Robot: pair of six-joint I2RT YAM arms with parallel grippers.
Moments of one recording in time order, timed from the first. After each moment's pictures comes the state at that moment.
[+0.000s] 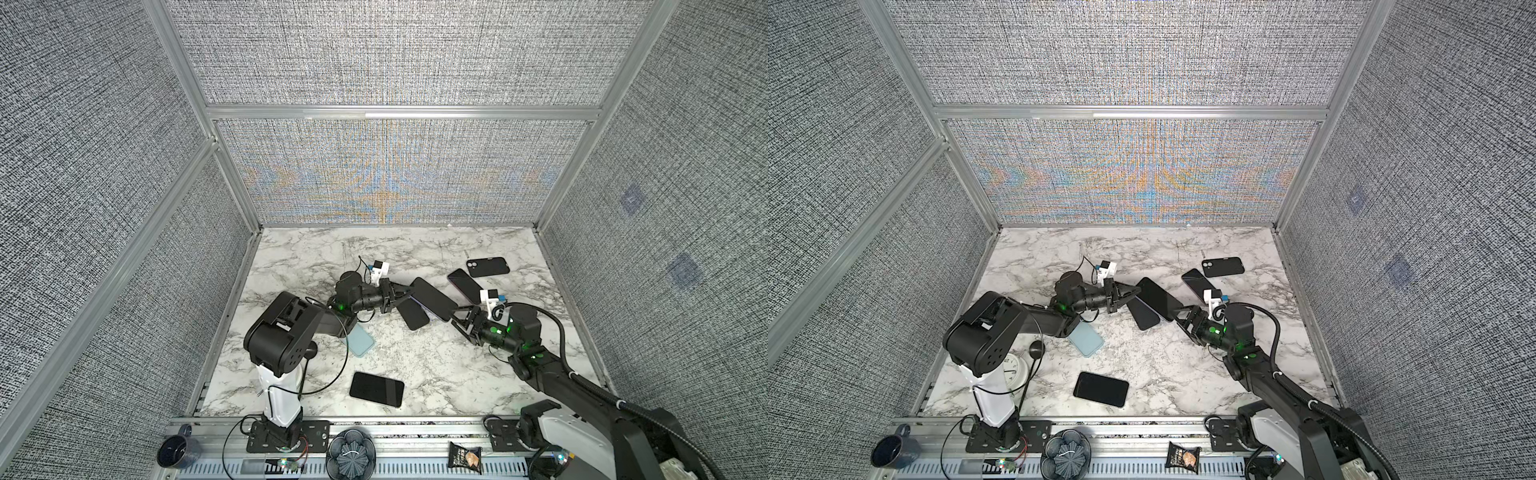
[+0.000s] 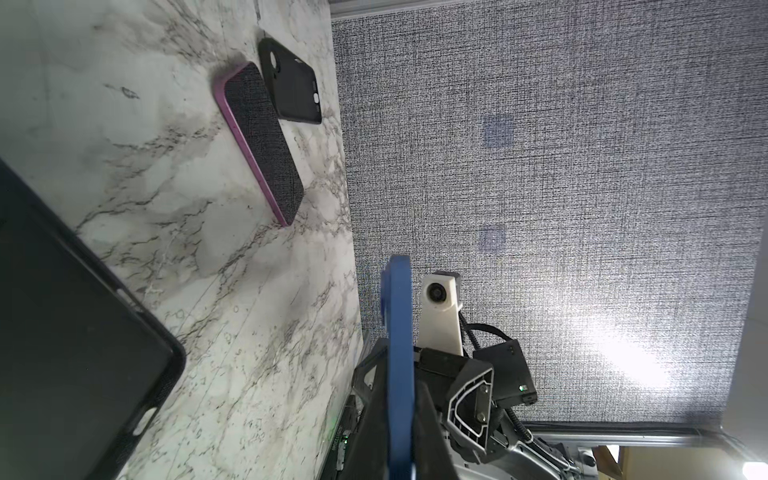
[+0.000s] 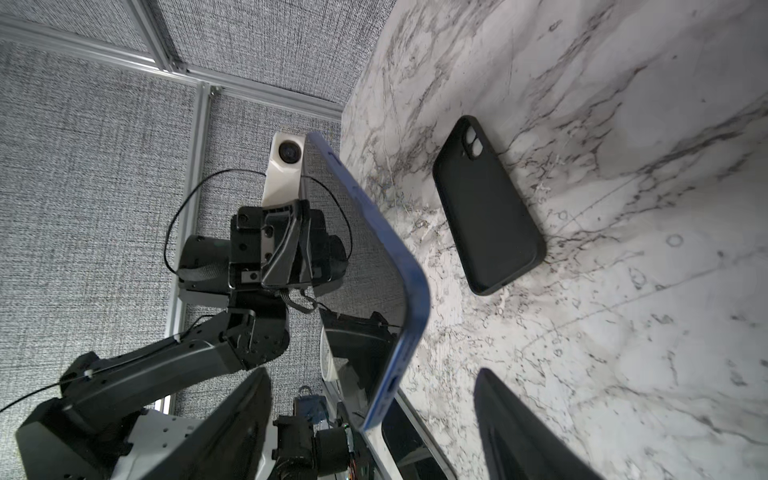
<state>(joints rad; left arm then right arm) -0.54 1.88 0.76 1.07 0.86 -1.44 0.28 1.05 0.27 0.49 -0.64 1.15</state>
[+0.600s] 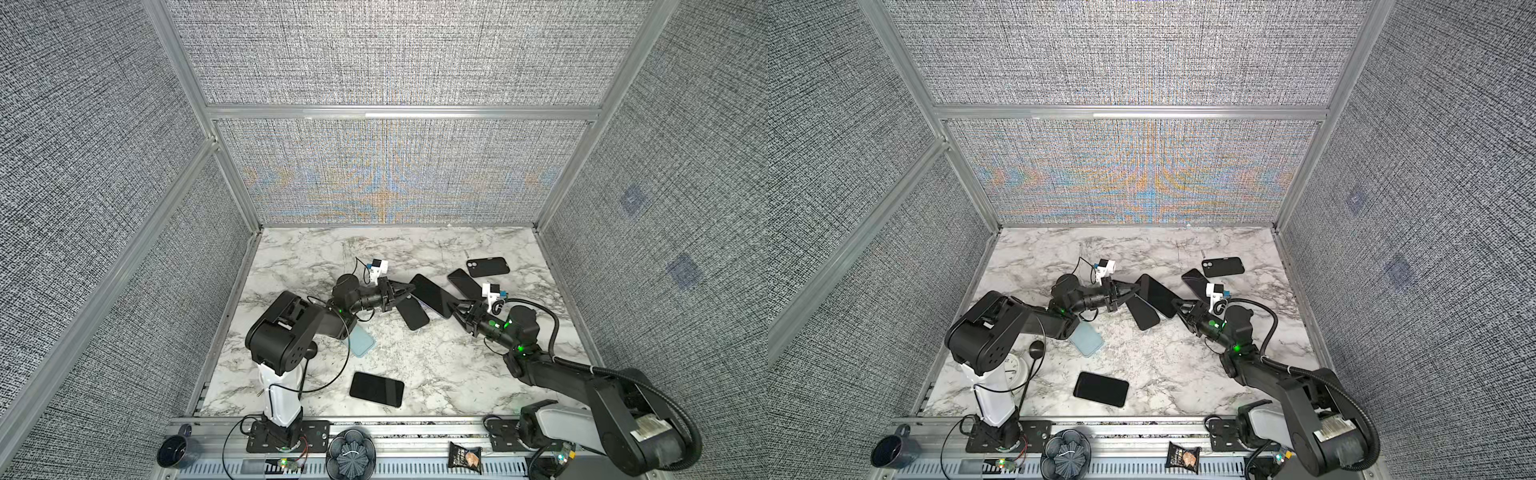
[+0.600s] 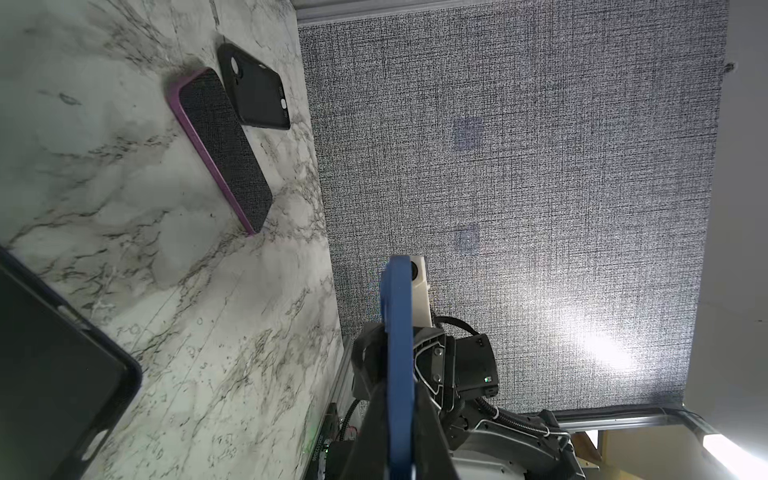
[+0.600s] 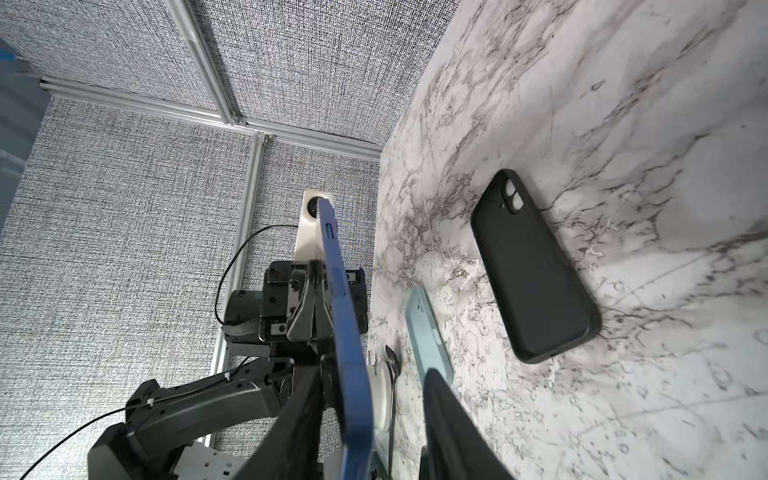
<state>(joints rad) -0.54 1.90 0.74 1.22 0.85 -1.51 0.27 1.27 0.23 0.93 -0.60 1.30</state>
